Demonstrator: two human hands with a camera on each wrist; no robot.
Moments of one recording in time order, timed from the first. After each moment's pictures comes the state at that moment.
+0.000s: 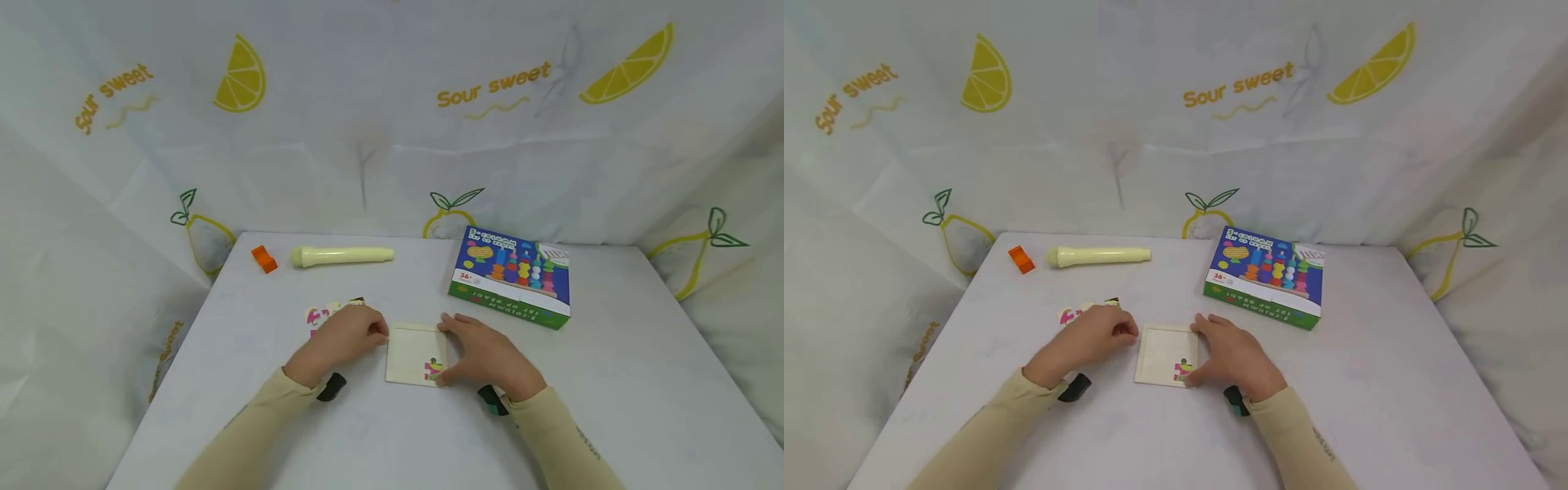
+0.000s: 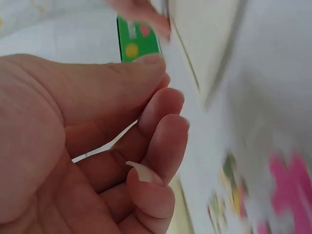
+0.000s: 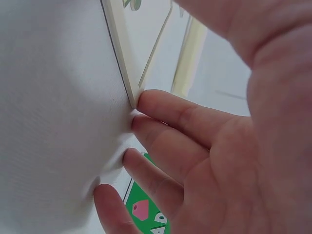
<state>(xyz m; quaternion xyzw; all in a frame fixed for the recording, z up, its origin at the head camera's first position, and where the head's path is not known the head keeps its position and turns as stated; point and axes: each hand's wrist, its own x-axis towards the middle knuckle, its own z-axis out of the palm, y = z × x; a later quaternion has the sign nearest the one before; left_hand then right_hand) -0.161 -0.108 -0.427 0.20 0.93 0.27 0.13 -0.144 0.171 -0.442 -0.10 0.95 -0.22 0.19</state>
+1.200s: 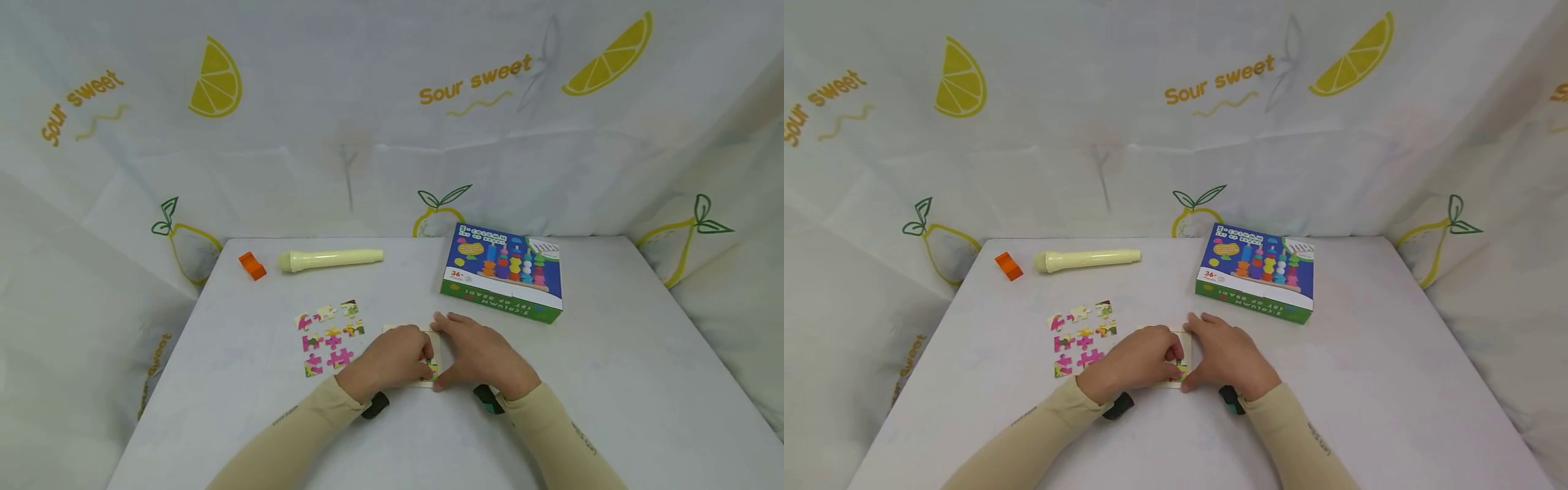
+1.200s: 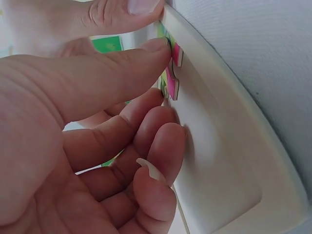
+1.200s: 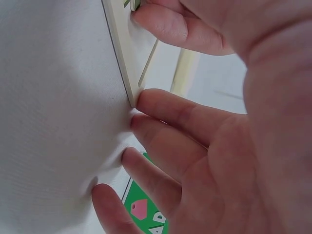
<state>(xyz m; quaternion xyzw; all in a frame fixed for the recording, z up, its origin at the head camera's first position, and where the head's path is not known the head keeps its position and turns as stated) -0.152 -0.024 -0.446 0.28 0.91 0.23 0.19 -0.141 0.171 -0.439 -0.12 0.96 -0.19 0.18</state>
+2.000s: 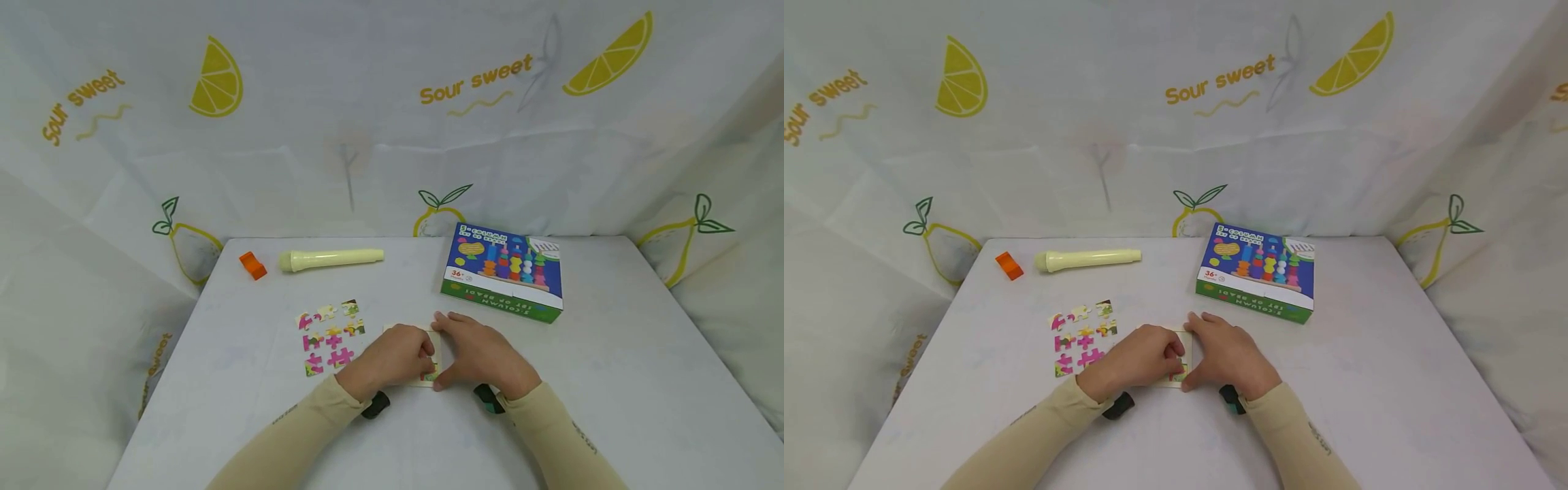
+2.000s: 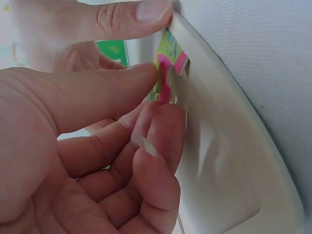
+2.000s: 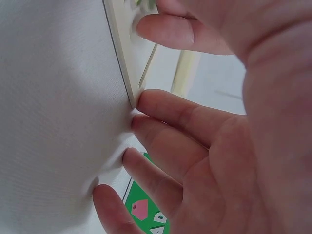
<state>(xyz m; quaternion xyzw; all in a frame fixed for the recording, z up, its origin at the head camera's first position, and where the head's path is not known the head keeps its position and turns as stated) -0.150 -0.022 -0.442 0.23 0.90 0.30 0.21 -0.143 0.171 -0.439 -0.12 0.96 -0.19 0.18</state>
